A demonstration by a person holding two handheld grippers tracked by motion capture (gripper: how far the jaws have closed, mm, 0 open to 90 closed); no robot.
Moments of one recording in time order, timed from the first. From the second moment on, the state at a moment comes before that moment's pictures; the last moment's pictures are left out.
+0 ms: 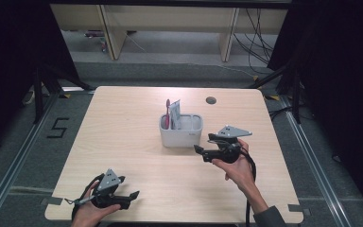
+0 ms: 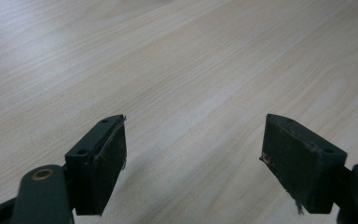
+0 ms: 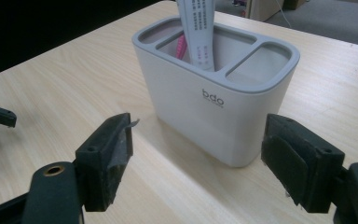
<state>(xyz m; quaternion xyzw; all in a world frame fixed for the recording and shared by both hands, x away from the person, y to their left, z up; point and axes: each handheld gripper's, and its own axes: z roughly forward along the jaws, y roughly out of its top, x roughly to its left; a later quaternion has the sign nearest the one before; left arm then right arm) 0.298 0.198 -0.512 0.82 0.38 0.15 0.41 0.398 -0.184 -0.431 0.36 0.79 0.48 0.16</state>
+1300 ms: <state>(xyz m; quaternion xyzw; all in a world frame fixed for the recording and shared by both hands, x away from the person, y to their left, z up) 0.294 0.198 -0.511 0.82 0.37 0.16 0.41 0.356 -0.193 -0.465 0.37 0.81 0.45 0.13</state>
